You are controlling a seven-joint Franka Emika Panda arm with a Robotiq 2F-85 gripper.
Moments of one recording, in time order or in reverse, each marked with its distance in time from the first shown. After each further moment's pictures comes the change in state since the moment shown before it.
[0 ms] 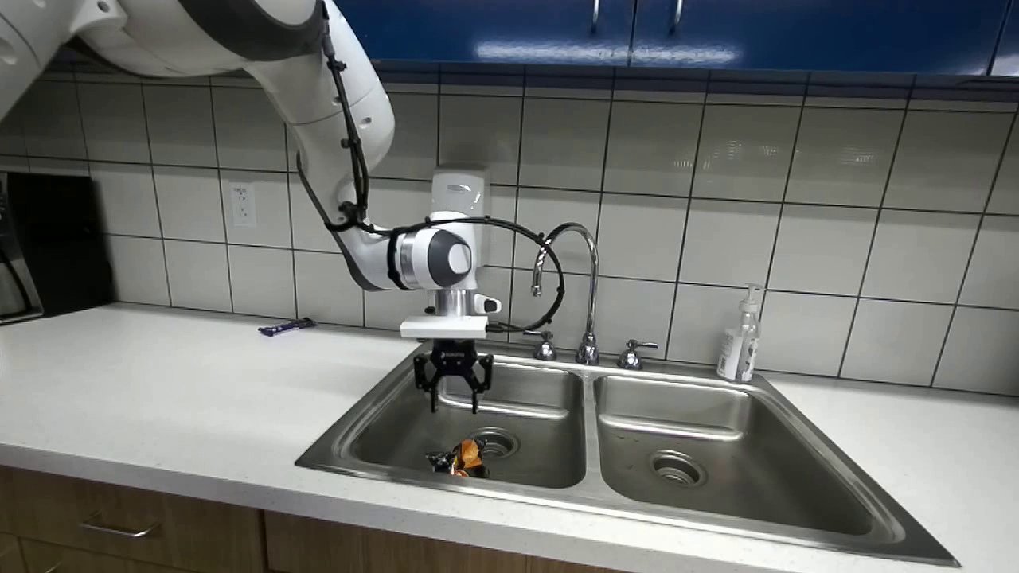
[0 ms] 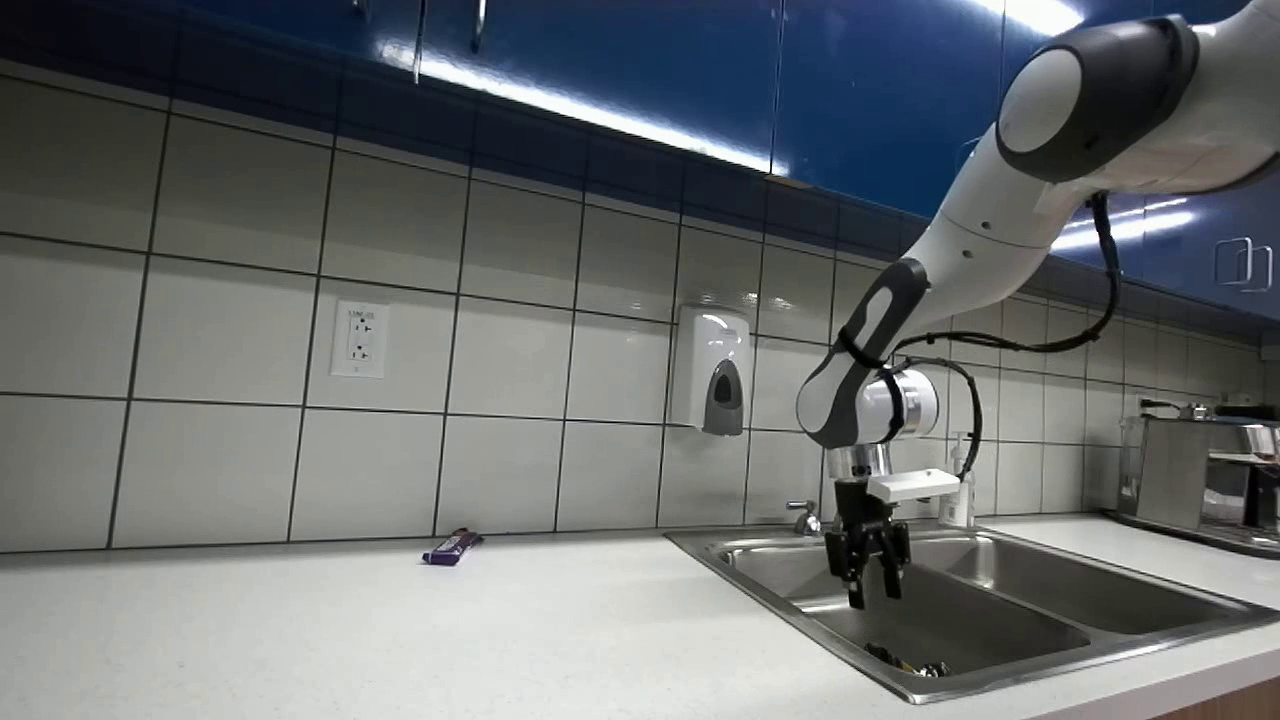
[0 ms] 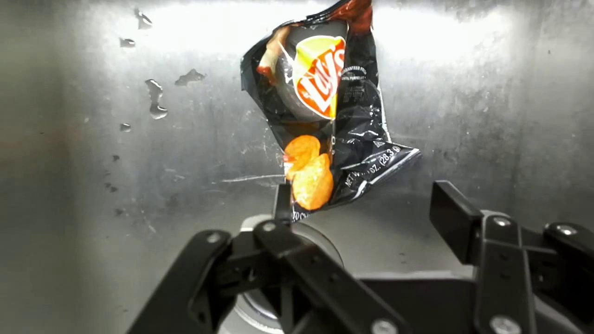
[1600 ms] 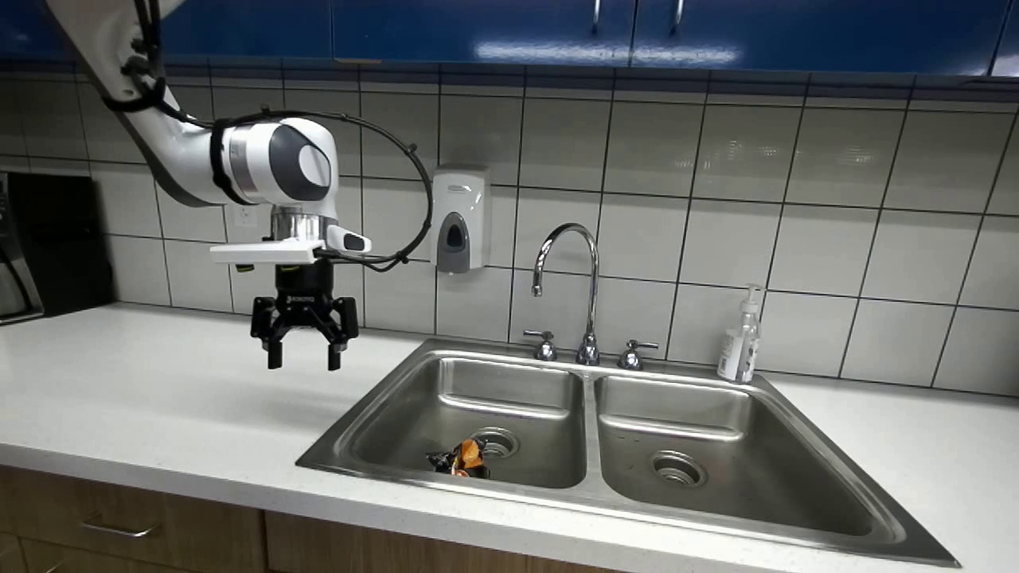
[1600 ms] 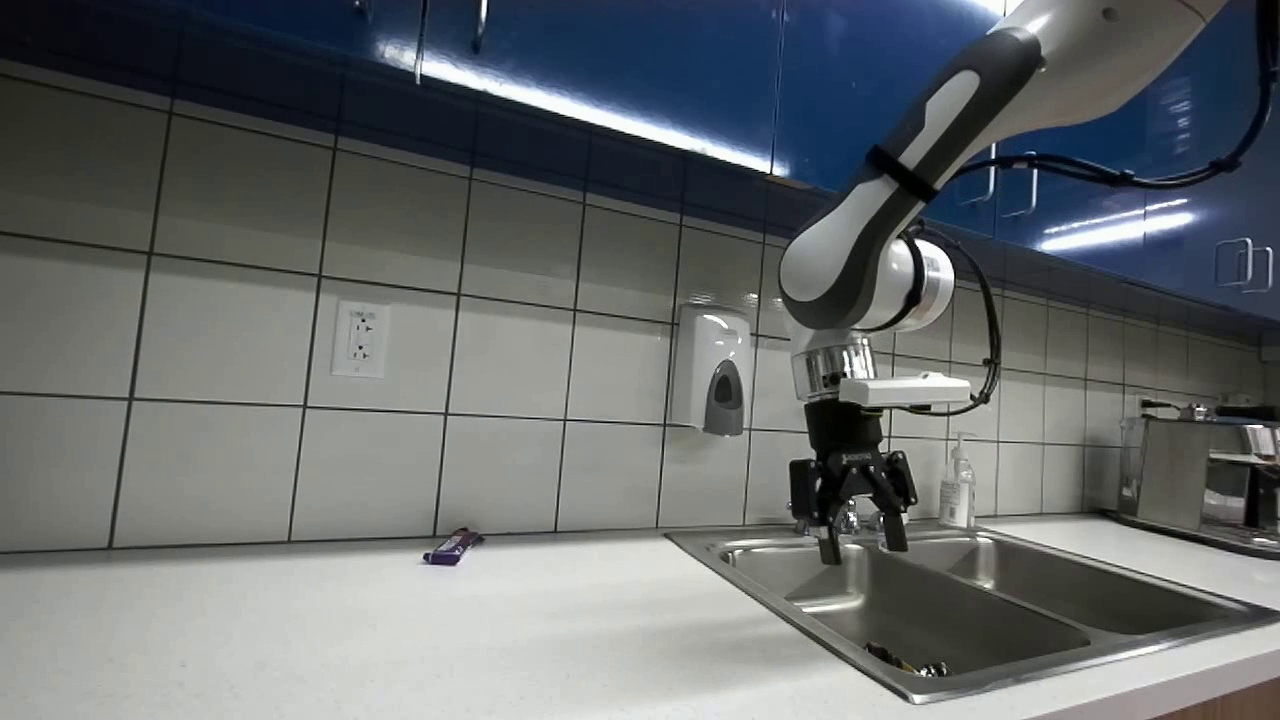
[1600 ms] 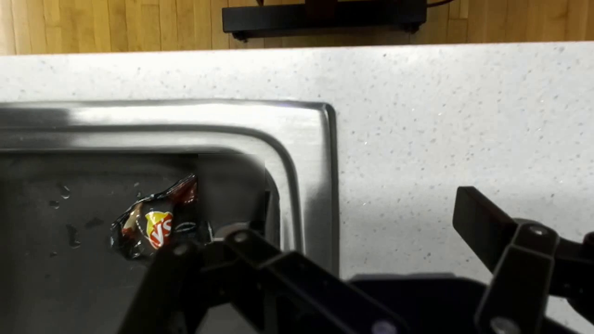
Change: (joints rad) arm 0.204 -0.584 0.110 -0.518 0.000 -0.172 0.336
